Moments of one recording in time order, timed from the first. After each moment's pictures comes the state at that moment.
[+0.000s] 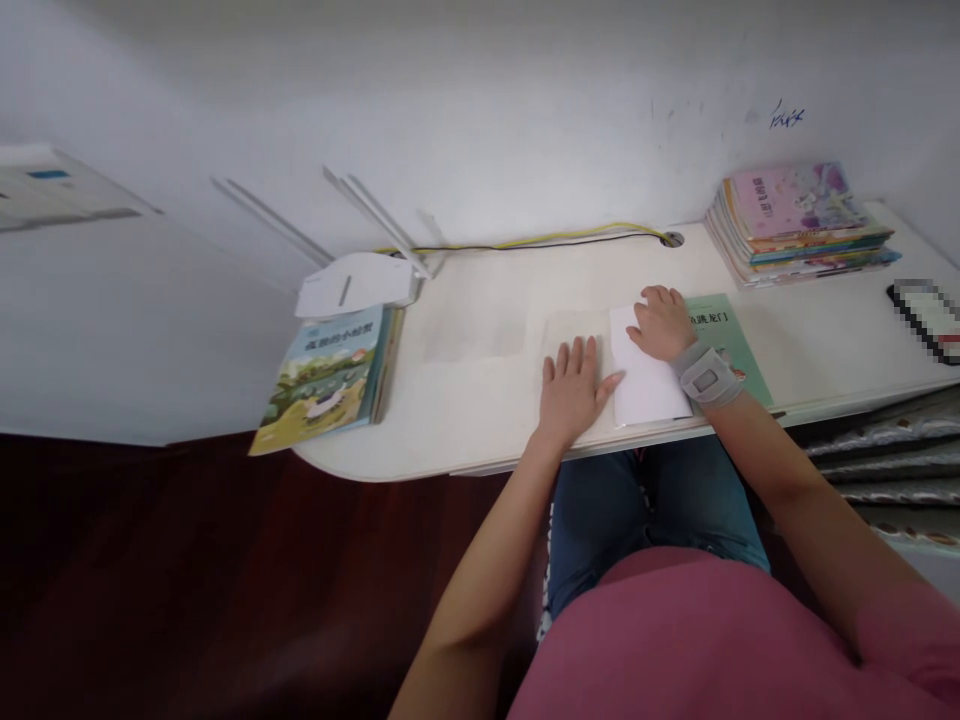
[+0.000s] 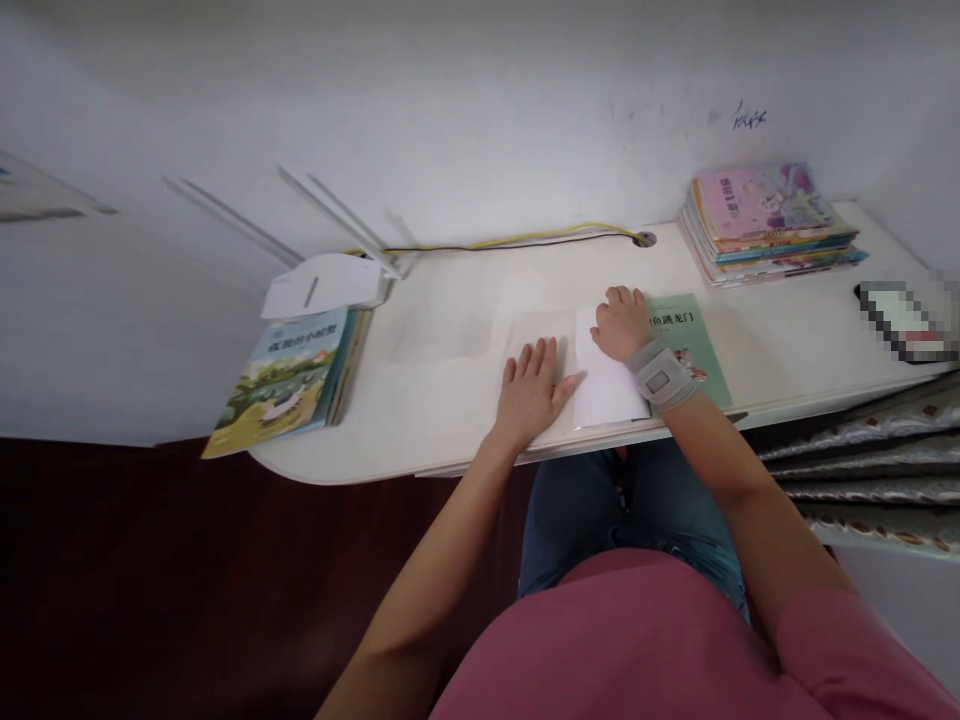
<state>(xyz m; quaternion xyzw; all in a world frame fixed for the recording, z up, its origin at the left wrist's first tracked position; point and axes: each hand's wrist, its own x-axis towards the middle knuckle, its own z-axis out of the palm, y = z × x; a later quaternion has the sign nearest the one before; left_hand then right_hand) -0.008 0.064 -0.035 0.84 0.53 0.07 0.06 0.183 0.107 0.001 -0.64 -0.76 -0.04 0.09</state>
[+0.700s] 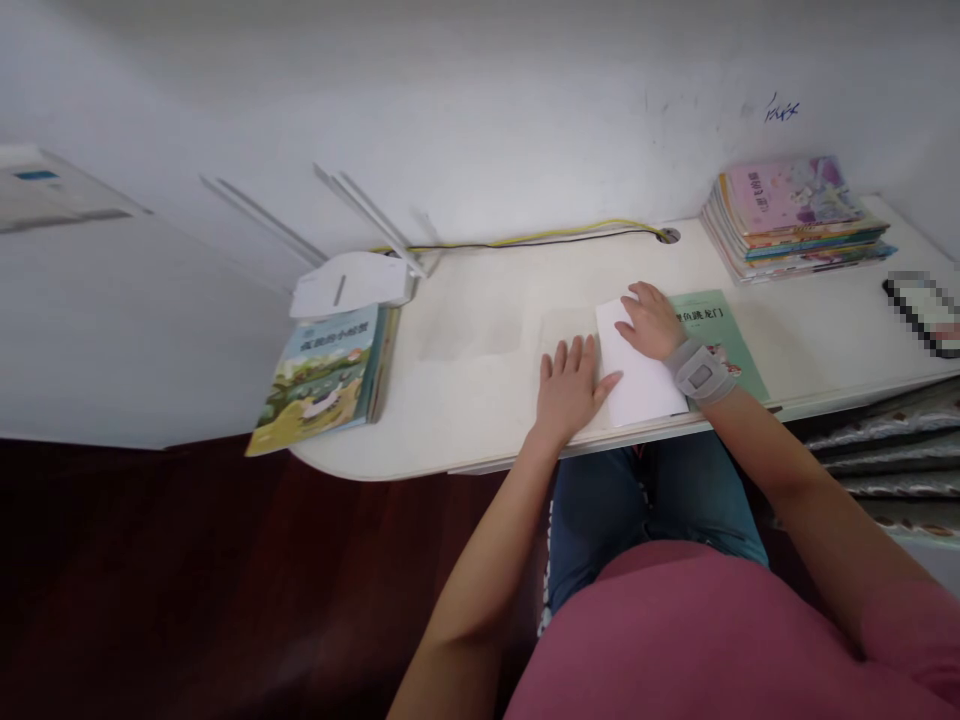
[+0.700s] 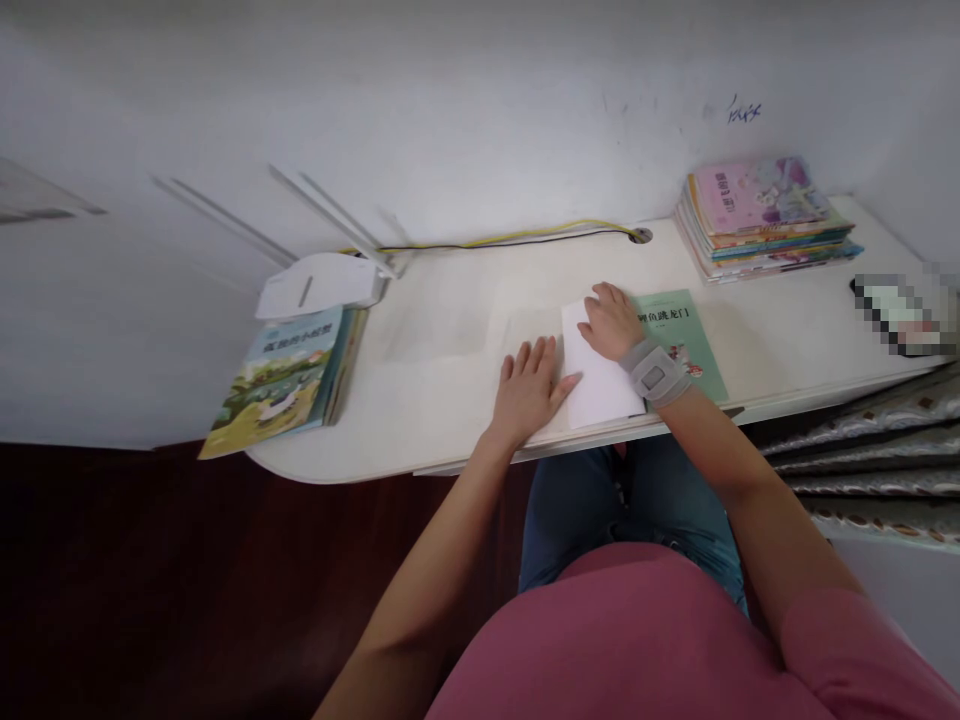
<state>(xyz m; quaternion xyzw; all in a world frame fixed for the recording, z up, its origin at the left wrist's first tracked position) -0.008 0.065 -0.037 0.85 0.52 0.07 0.05 0.181 0.112 -0.009 -0.62 -0.77 0.01 0.17</state>
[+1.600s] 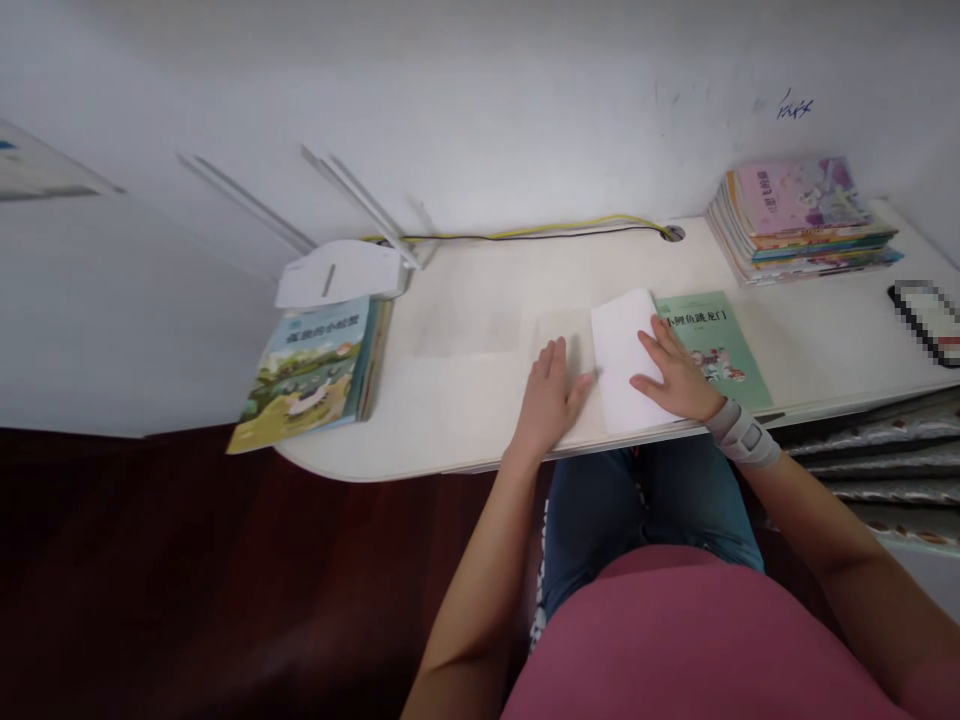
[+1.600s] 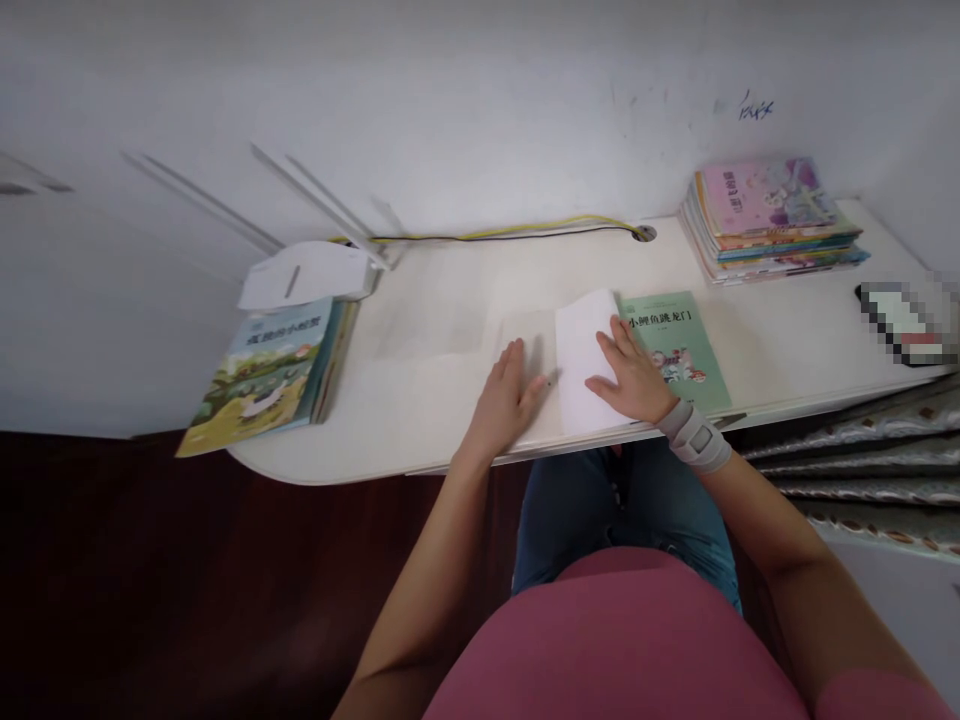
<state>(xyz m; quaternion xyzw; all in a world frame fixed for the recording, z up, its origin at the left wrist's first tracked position) -0.045 0.067 -0.051 0.81 0.50 0.23 0.20 0.196 0.038 -0.045 -0.57 -0.77 0.14 0.25</state>
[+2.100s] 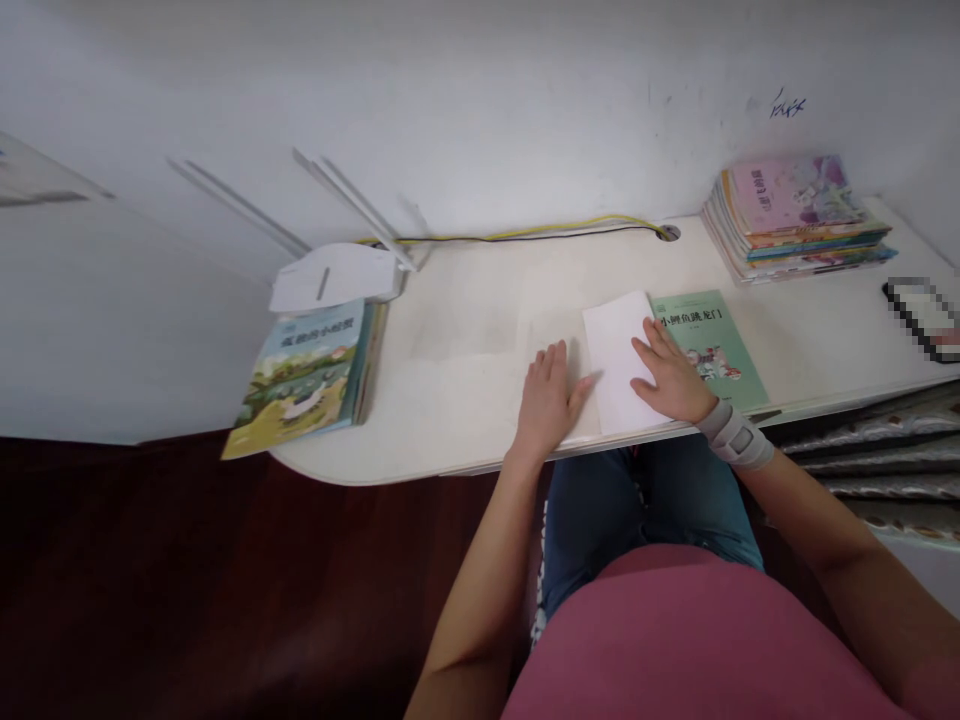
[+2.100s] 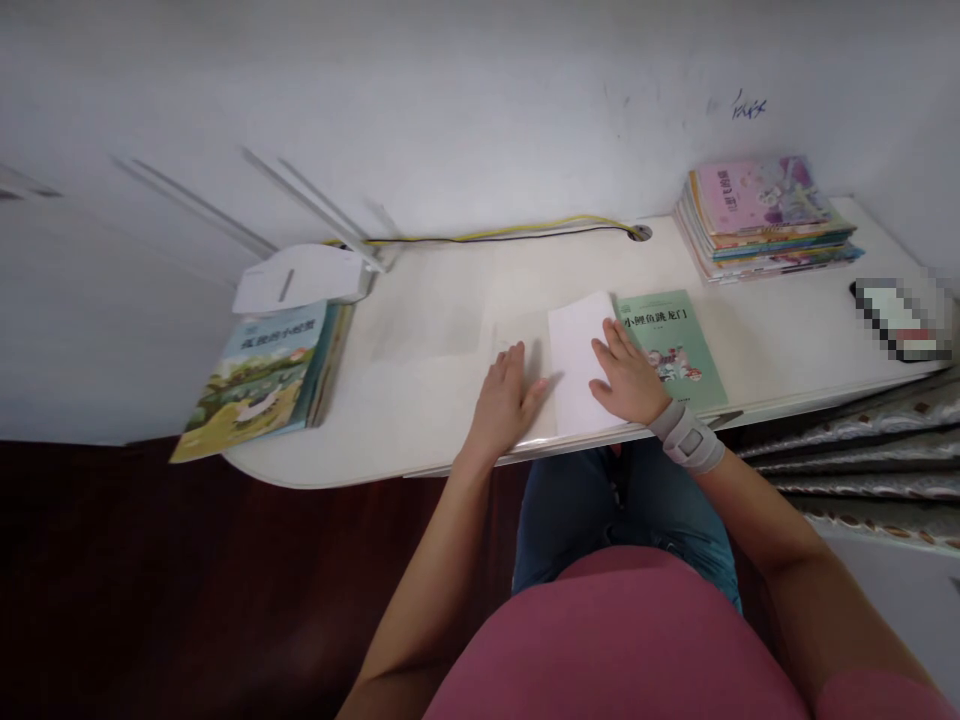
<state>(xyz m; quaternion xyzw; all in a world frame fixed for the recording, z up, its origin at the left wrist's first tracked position) -0.039 0.064 -0.053 0.82 0.52 0.20 0.13 0.188 0.035 -0.037 -0.58 -0.77 0.12 0.22</state>
